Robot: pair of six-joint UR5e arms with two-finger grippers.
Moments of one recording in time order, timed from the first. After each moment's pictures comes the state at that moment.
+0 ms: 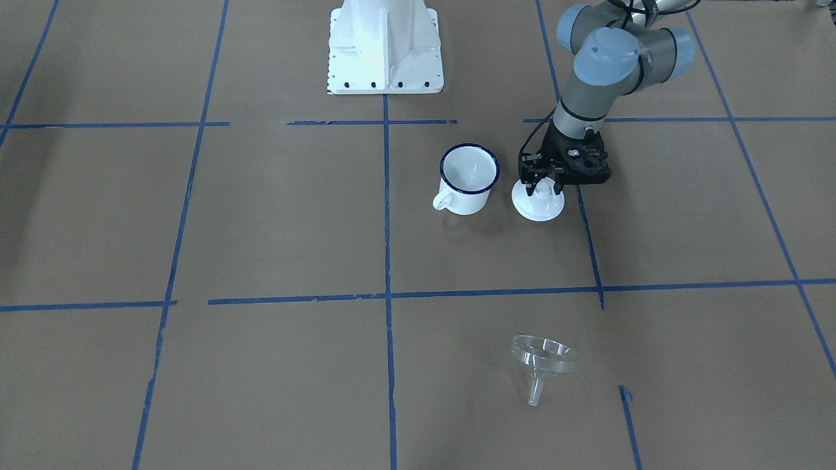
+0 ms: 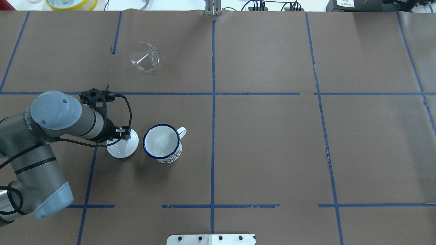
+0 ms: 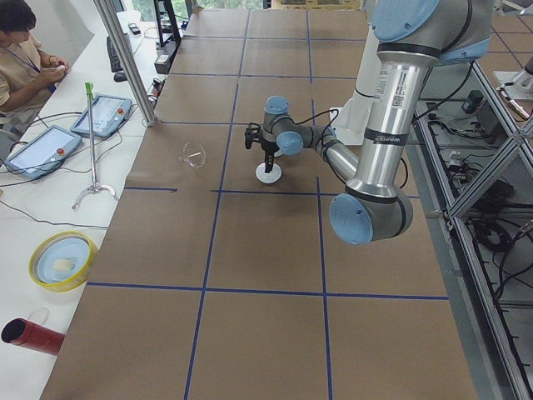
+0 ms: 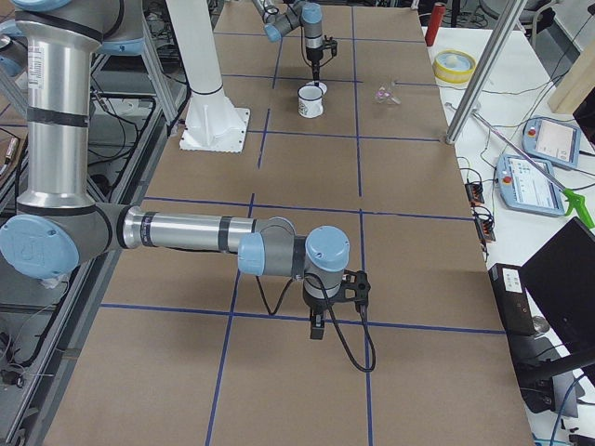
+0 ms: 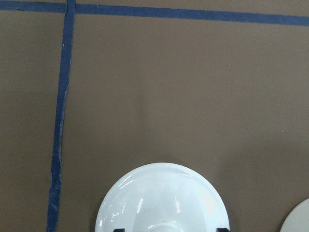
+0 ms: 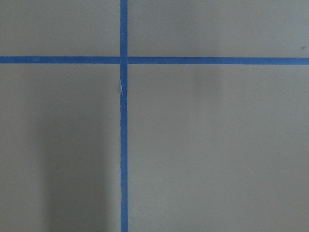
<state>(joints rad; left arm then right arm) -0.59 -1.80 -1.87 -1.83 -1.87 -1.20 1.57 -1.68 1.66 -1.57 2.29 0.01</state>
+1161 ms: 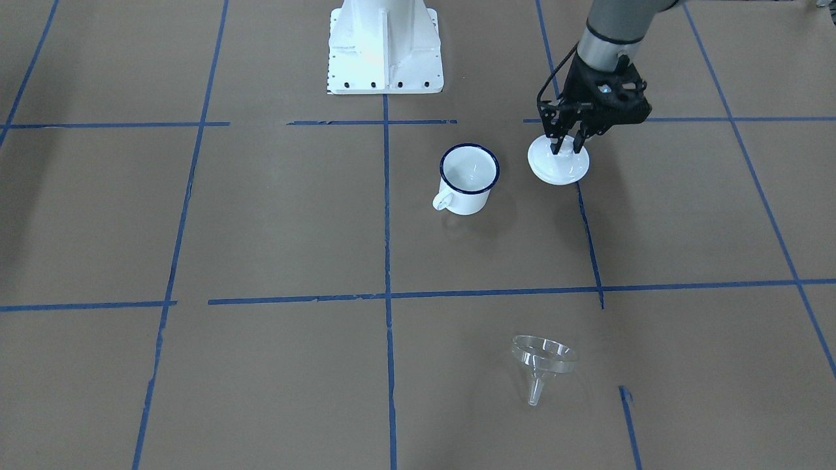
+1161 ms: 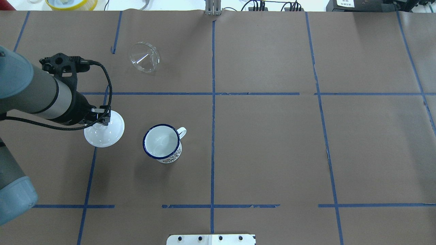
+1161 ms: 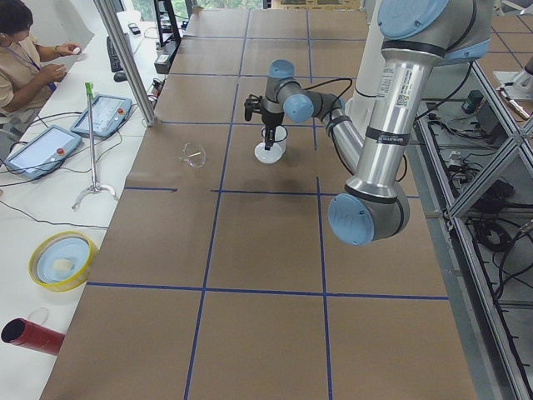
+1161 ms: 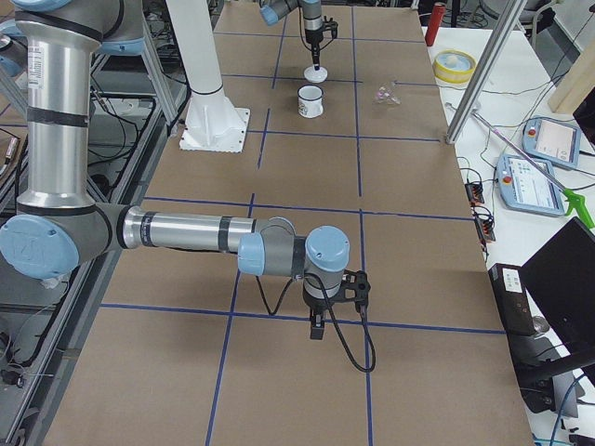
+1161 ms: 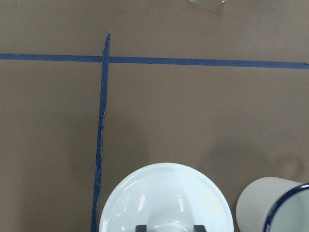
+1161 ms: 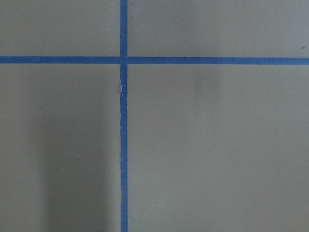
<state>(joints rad) -0.71 -1.93 -2.24 -1.29 -1.94 -1.12 1.57 -1.68 1.66 -1.57 2.29 0.01</state>
